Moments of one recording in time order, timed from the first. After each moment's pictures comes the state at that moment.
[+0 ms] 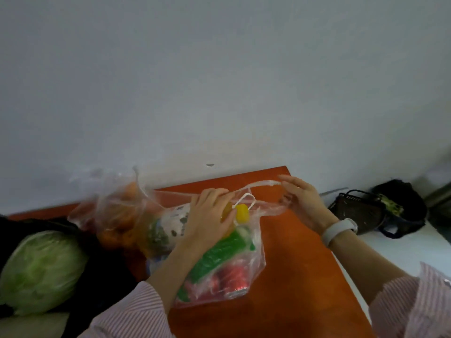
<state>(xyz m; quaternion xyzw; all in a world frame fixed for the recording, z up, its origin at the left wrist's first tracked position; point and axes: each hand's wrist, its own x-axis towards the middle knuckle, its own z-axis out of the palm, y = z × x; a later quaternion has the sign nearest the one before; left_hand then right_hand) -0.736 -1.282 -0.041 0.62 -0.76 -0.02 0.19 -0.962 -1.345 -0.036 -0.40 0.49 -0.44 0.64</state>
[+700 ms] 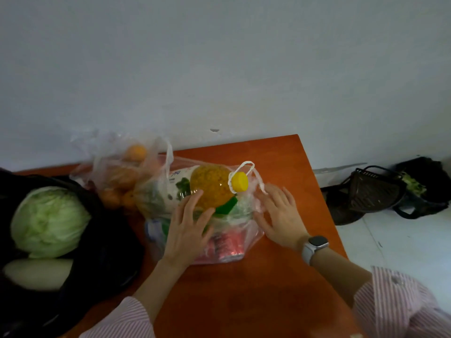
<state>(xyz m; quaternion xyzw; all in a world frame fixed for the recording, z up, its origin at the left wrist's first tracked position) -0.723 -1.208 -0.124 0.64 -0.74 0.10 0.17 -0.953 -1.286 -0.130 -0.86 0.46 -0.19 0.11</state>
